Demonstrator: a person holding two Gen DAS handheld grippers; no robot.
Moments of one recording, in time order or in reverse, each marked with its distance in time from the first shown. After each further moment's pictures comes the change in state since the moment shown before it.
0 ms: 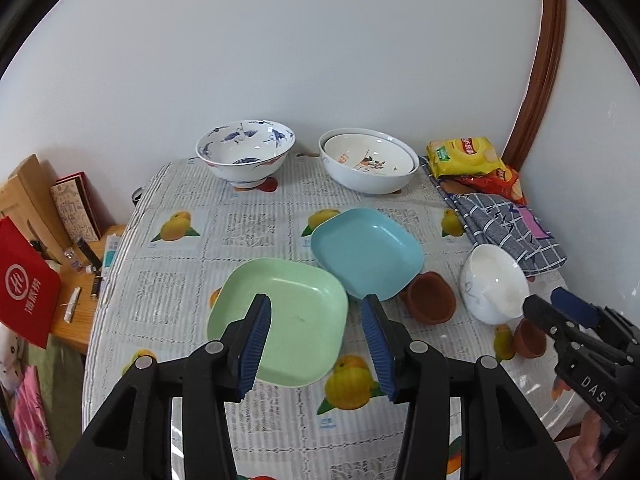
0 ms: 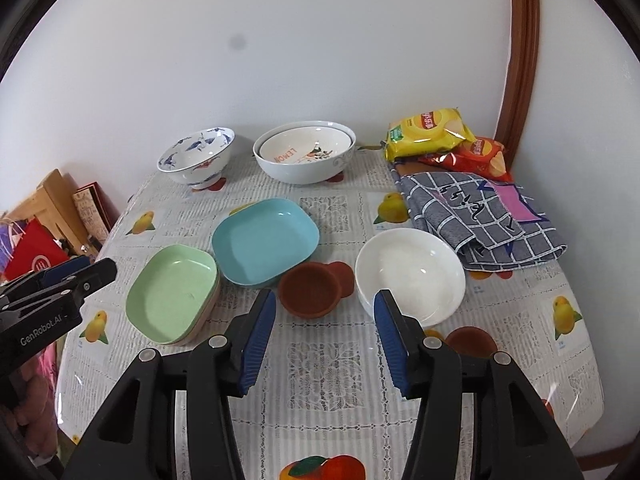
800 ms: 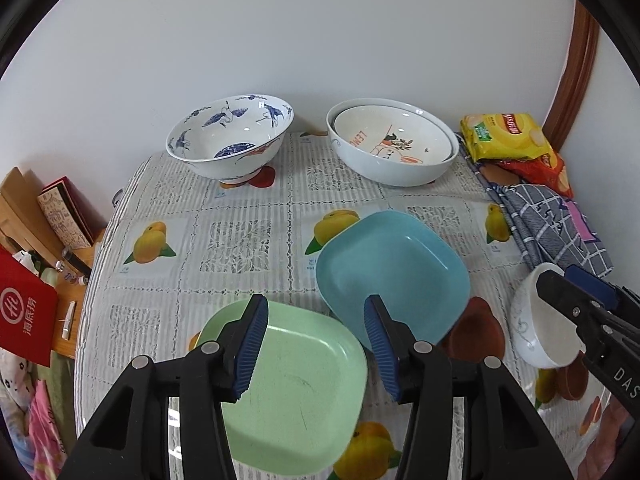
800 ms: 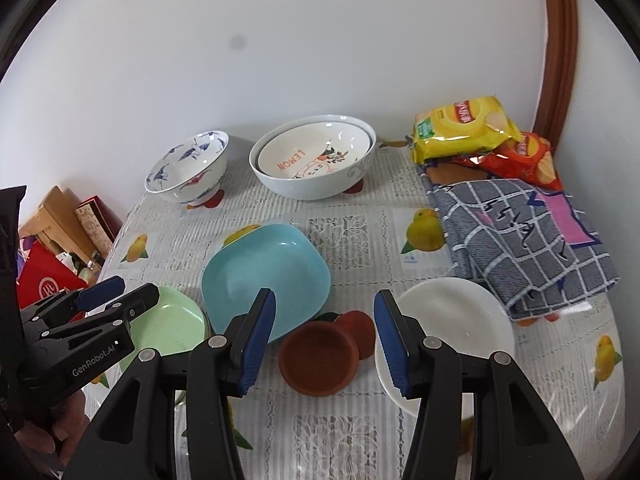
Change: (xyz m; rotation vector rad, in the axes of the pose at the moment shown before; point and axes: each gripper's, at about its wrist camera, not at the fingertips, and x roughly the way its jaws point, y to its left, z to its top) left arm 0.107 -0.011 0.046 0.028 0.116 0.081; right arm 0.097 -0.009 0.060 0.022 0.067 0.084
